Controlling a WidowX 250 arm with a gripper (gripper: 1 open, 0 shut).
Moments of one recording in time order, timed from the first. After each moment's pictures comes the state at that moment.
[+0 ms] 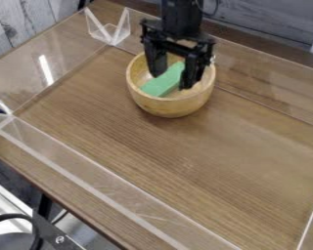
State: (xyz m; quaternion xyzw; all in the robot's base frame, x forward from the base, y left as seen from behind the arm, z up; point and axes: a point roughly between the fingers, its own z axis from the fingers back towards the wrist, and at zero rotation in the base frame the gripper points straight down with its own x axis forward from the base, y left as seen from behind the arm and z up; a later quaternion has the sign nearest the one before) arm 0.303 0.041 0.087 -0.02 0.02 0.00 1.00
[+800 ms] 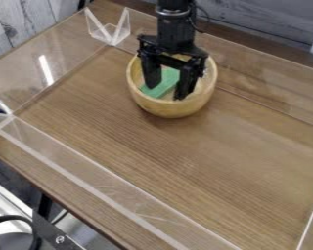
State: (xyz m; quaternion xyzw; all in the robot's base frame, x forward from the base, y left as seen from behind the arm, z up) arm 0.310 0.058 0.052 -0.01 0.04 0.02 1.00
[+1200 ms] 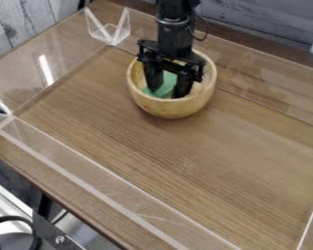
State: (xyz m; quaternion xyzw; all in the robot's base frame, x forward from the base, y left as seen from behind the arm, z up) arm 0.314 0.060 0.047 -0.01 0.04 0.02 1.00
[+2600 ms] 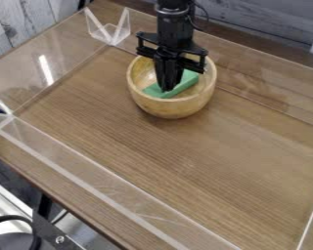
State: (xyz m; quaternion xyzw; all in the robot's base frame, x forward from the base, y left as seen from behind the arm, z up) arm 0.315 0.058 0.059 -0.01 0.03 0.03 1.00
